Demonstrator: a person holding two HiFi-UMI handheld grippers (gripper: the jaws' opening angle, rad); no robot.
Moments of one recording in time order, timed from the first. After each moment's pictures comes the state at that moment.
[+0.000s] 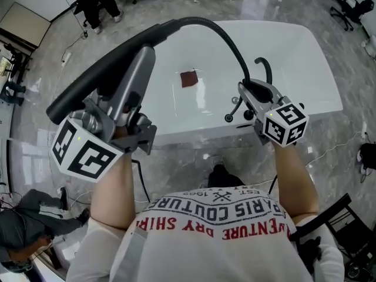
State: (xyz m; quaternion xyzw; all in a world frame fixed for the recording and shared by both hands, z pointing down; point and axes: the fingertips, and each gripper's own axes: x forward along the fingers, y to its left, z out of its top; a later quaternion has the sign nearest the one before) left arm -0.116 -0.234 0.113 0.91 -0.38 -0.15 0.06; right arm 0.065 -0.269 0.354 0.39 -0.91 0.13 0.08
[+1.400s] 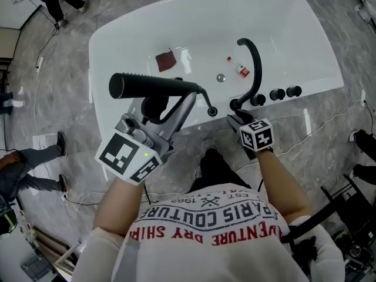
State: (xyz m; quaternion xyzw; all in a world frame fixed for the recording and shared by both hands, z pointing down) left arm 0.003 -0.289 0.337 0.95 -0.29 0.03 0.12; right arm 0.128 -0.214 0.665 0.42 -0.79 0.36 0.27
